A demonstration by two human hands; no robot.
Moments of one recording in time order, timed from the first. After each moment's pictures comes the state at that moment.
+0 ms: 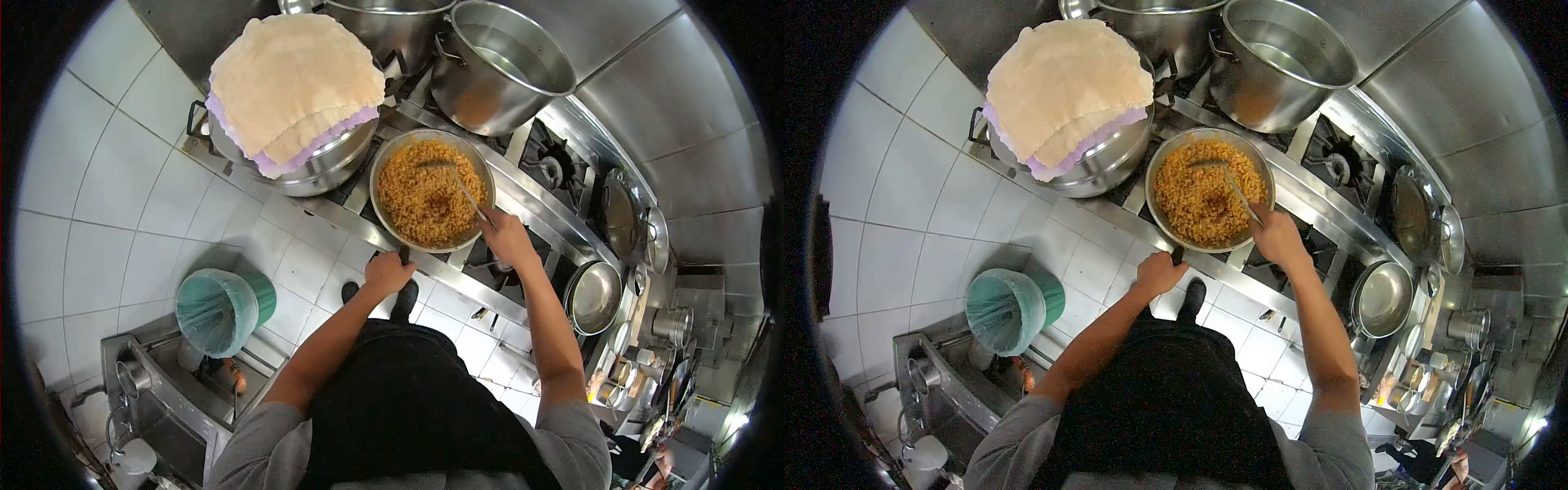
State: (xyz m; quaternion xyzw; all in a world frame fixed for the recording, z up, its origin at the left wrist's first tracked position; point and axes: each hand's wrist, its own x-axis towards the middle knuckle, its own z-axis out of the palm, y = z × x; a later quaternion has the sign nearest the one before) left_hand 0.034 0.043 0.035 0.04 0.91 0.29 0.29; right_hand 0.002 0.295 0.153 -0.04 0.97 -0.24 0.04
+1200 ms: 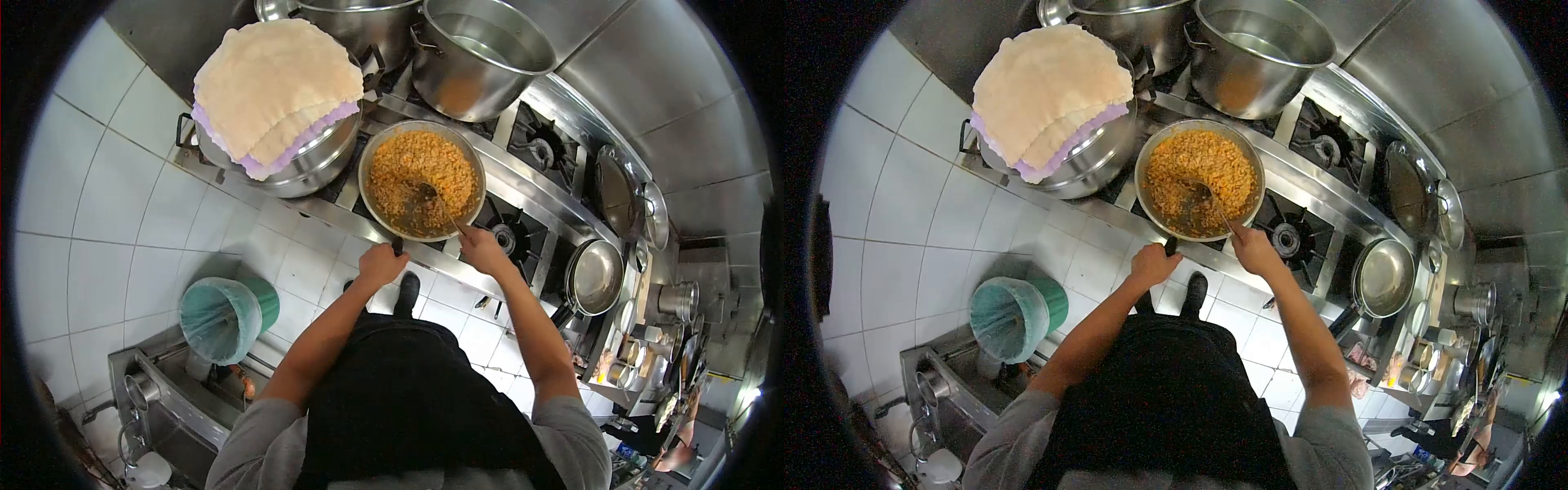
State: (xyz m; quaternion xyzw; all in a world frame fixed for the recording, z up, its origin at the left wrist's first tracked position) left_hand 0.033 0.044 0.023 0.06 0.93 0.26 0.26; right_hand 0.054 0.293 0.086 -0.04 0.95 -0.31 0.07
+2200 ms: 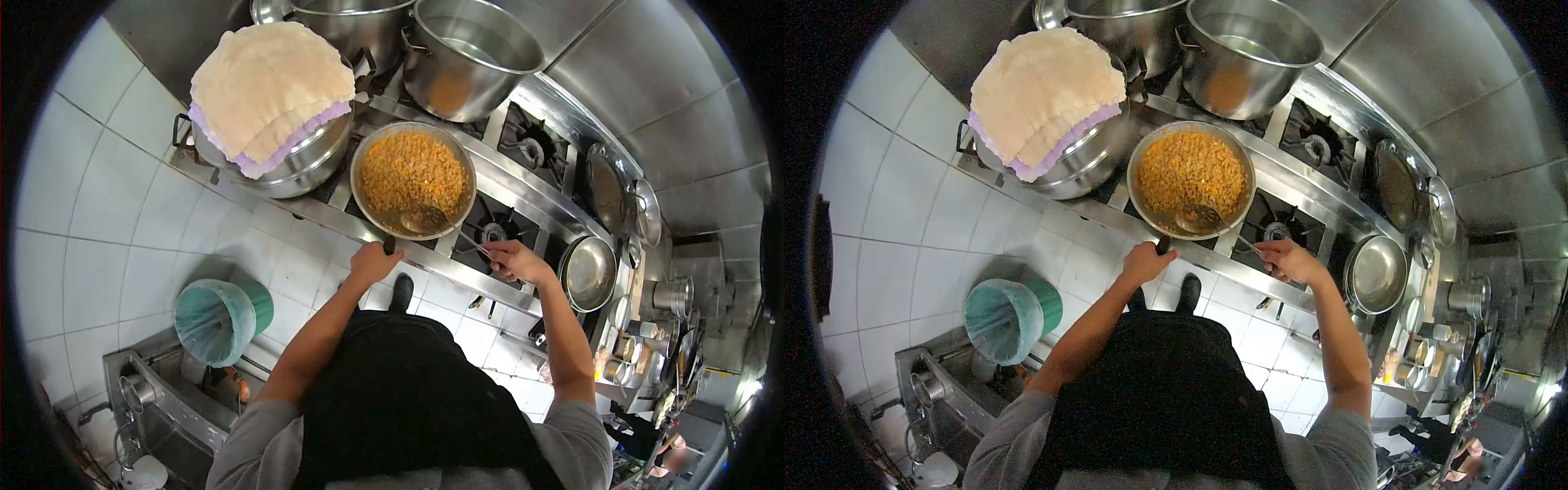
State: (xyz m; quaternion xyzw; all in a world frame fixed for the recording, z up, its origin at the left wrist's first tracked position) left_hand 0.035 0.041 0.034 0.04 0.91 0.30 0.29; right_hand 0.089 0.358 0.157 0.19 0.73 -0.56 0.36
